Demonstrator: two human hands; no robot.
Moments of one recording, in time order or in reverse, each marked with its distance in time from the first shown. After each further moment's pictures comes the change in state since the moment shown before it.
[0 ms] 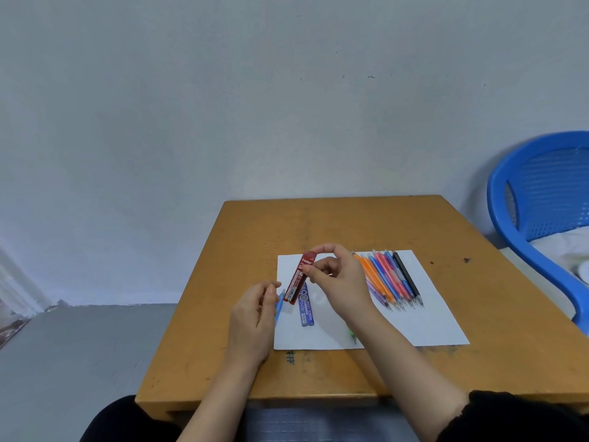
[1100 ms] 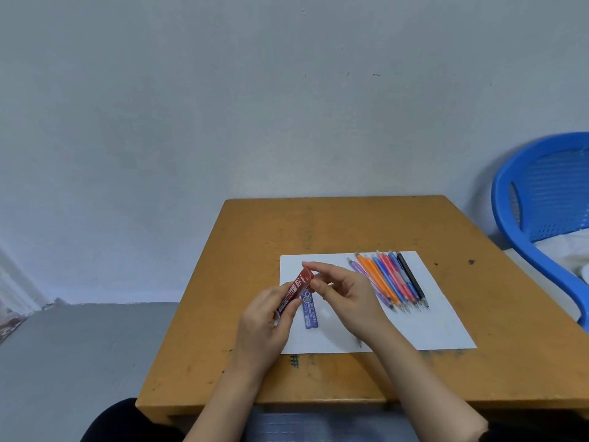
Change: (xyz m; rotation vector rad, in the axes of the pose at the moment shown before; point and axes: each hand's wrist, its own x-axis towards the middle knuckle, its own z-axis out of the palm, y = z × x) left_hand 0.000 0.002 0.002 0.106 -0.008 0.373; right_hand -0.011 0.014 -0.010 -0.116 -0.164 -0.180
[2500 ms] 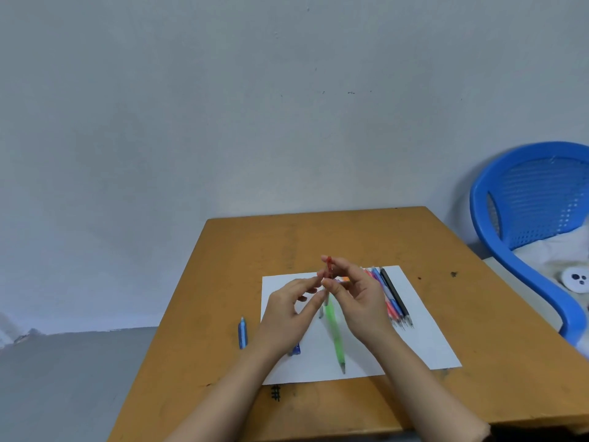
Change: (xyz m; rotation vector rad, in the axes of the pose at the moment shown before) left_hand 0.058 0.022 0.048 -0.206 -0.325 -0.285; right_hand 0.015 0.020 -0.036 0.063 0.231 -0.122
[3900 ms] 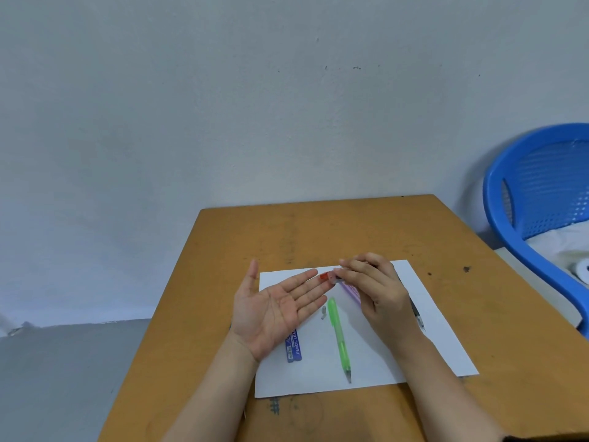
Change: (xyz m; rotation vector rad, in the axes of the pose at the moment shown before) left_hand 0.020 -0.021 -0.023 -1.651 -0.251 -0.716; right_hand 0.018 0.052 -0.031 -0.712 0.093 -0.649
